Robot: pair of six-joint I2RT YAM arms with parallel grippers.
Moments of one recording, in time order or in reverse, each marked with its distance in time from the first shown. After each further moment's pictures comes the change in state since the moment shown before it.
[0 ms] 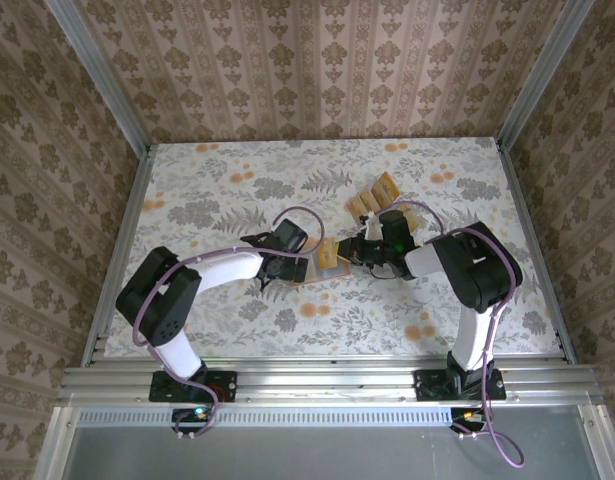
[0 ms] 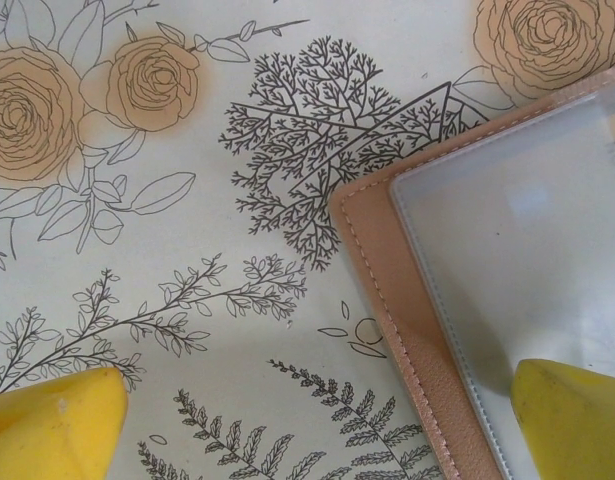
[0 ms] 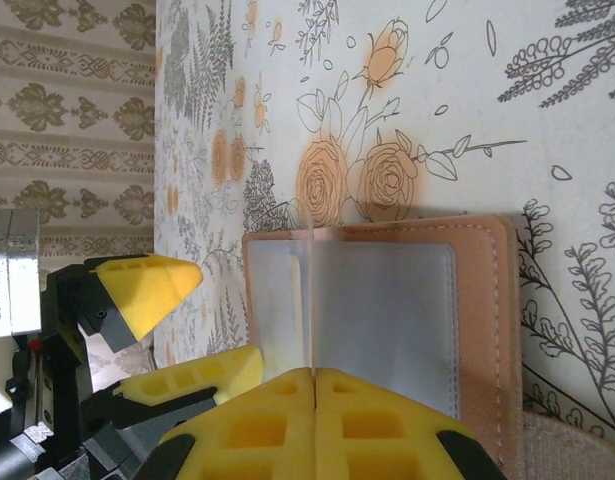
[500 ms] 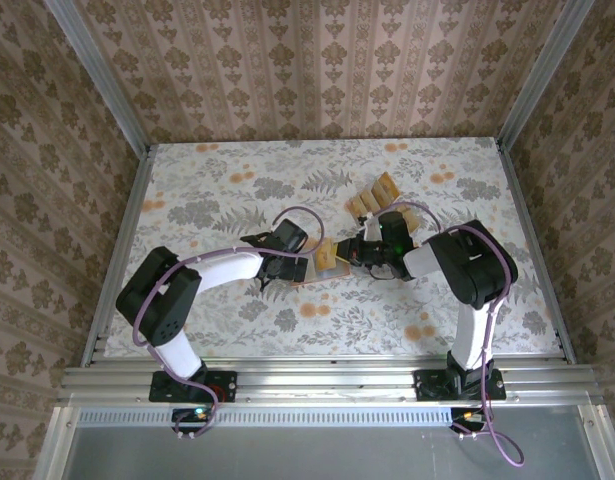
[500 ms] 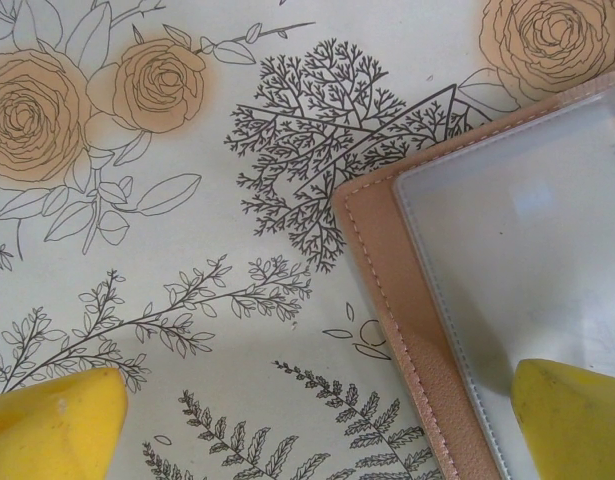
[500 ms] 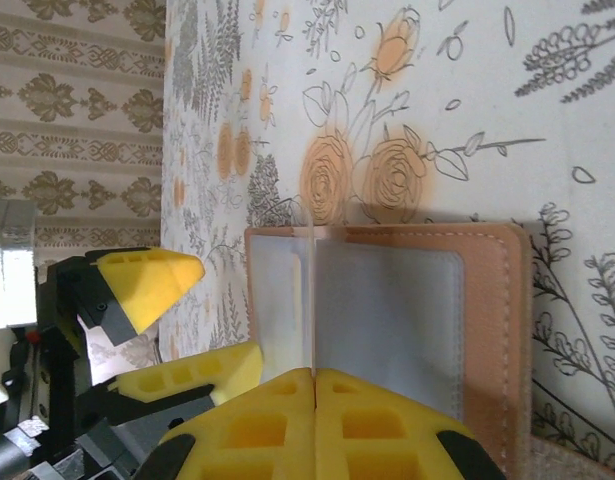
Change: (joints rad) left arm 0.000 0.000 0.000 0.000 -0.007 0.000; right arm 0.003 0.039 0.000 0.054 -0.025 0.004
